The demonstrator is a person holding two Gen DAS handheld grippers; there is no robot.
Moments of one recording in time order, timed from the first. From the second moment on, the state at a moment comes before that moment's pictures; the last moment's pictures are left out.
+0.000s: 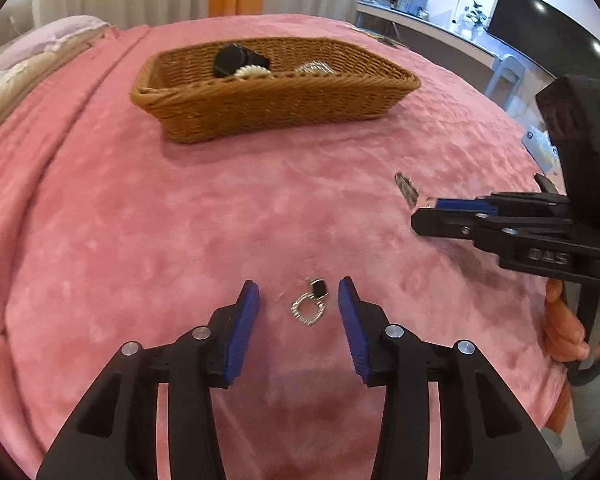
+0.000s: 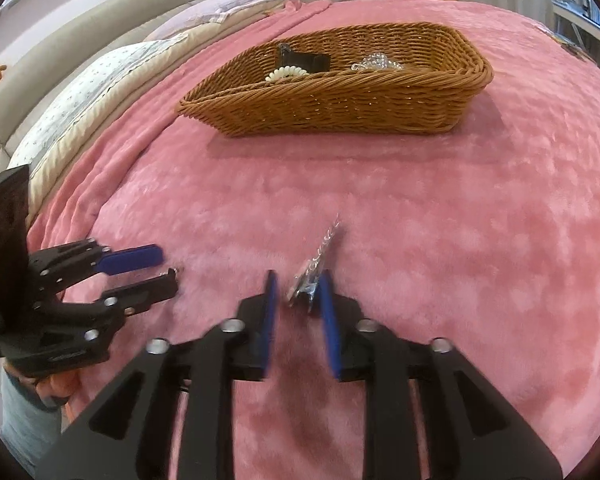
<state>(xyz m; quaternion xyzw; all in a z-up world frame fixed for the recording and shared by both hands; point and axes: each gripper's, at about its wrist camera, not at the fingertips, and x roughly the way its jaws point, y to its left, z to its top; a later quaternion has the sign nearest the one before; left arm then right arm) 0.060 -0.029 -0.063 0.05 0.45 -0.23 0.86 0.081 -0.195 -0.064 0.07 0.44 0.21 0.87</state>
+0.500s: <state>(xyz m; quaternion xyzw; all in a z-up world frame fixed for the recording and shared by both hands) 0.051 -0.033 -0.063 0.06 0.43 -0.24 0.87 0.072 -0.164 -0.064 -0.05 0.42 0.13 0.90</state>
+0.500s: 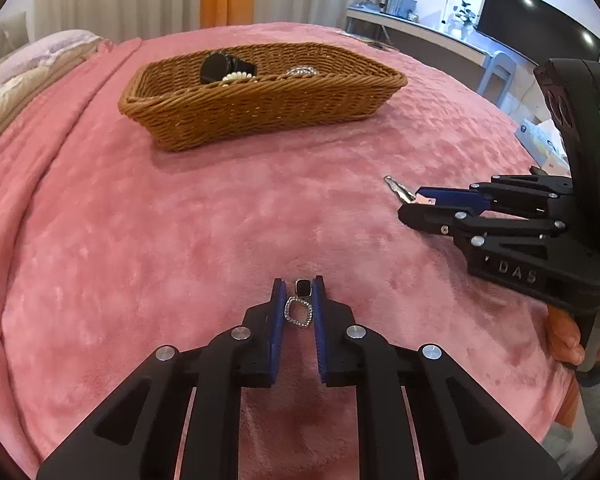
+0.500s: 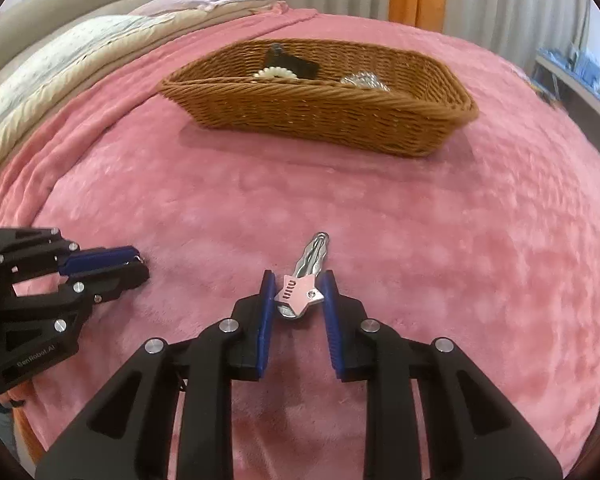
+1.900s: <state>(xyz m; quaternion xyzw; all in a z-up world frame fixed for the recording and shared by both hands) 0.238 -0.050 0.019 -0.05 0.37 -0.23 0.90 0.287 -0.190 0.008 0.04 0.43 0.14 0.89</state>
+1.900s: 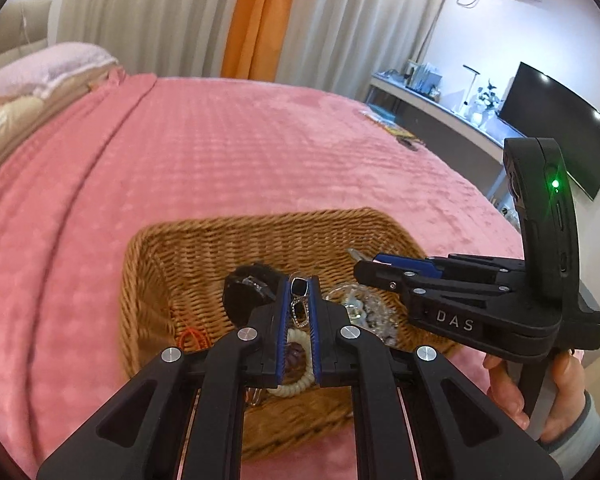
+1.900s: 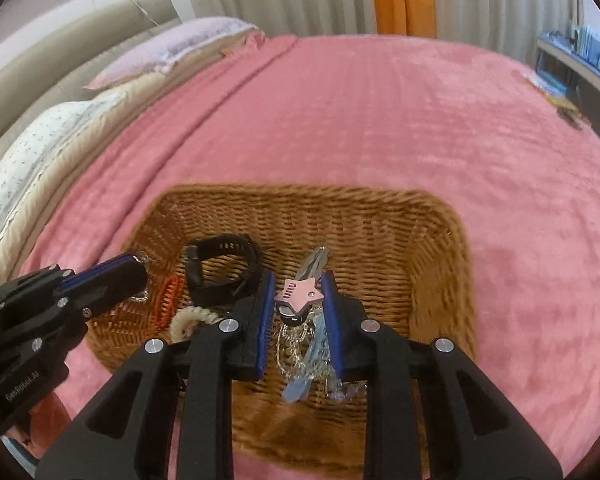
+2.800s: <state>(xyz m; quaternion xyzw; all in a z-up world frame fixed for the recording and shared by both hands) 0.152 -0.019 0.082 -0.06 0.27 -0.21 0.94 0.180 -0.196 0.082 0.04 0.31 0.14 0.94</state>
